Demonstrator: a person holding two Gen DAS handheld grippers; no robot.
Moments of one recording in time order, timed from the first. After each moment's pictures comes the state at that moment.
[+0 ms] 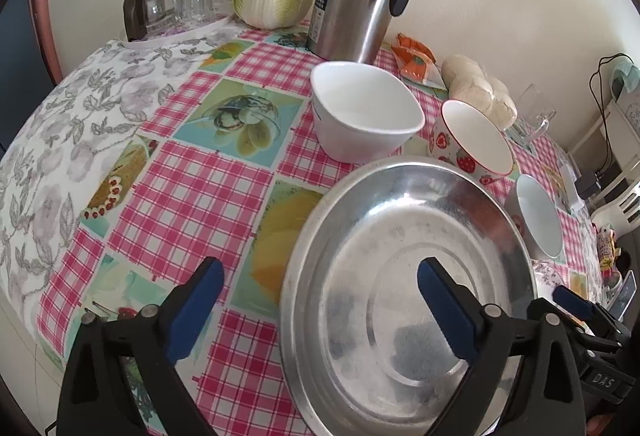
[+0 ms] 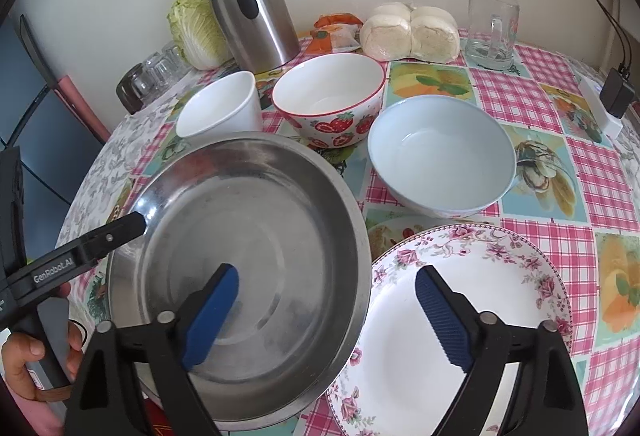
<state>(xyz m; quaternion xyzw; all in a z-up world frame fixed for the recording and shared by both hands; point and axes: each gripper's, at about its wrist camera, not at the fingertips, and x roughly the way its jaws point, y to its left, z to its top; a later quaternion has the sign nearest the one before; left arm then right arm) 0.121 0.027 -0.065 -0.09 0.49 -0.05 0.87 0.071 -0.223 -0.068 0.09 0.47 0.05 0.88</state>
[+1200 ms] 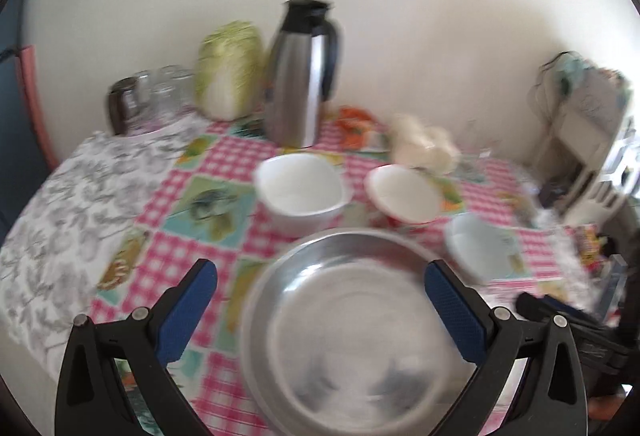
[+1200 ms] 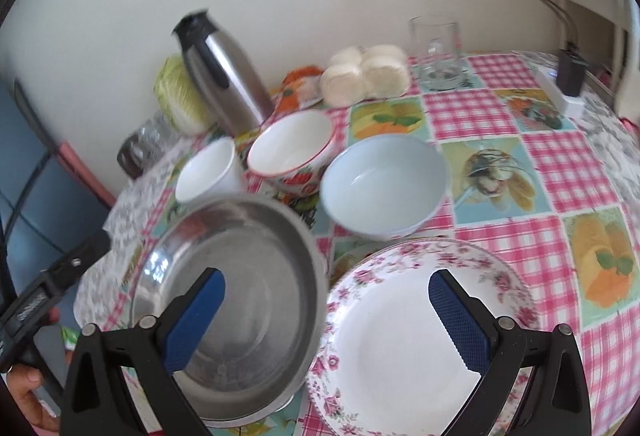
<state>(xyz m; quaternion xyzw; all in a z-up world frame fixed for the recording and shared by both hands) 0.089 -0.008 0.014 -0.05 0.37 -0.12 0.92 0.032 -0.275 -0.039 0.18 0.39 -0.01 0.90</state>
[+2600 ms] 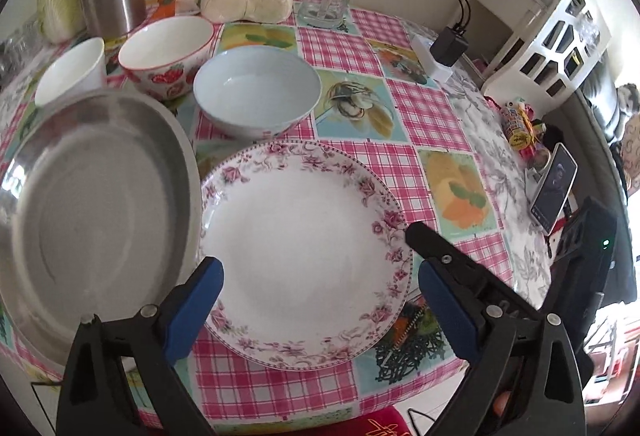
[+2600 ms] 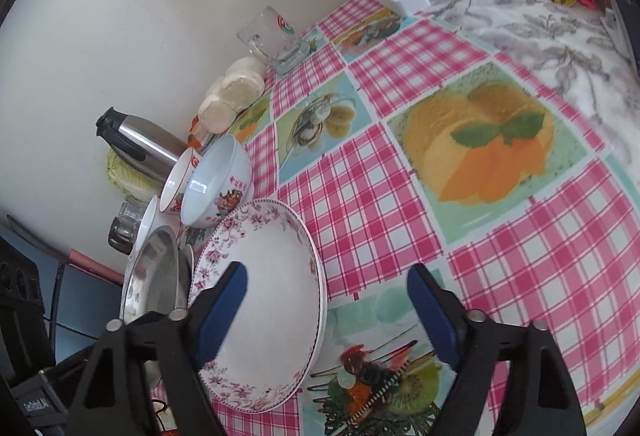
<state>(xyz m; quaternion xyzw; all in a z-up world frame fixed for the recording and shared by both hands) 0.030 -0.228 -0.056 -0.01 0.54 -0.24 0.81 -0.050 -0.419 -0.121 0.36 0.39 -0.03 0.85</state>
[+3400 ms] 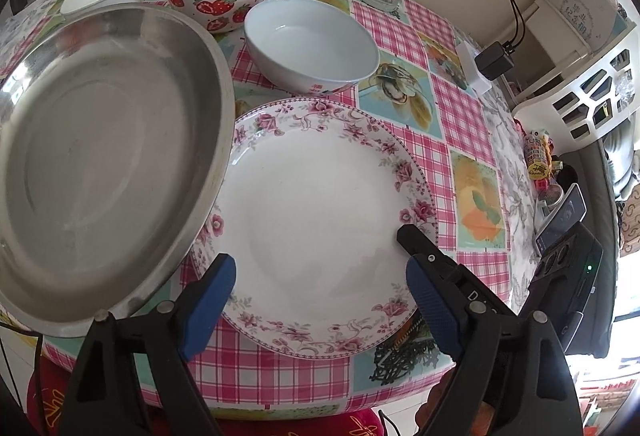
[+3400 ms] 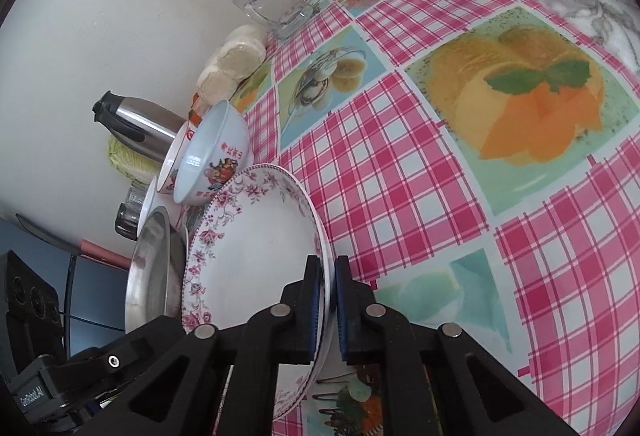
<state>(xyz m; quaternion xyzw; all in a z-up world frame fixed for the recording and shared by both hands) 0.033 -0.208 -0.084 -0.09 0.59 -0.18 0.78 -0.030 -0.410 -0.147 0.37 0.41 -0.01 0.83</state>
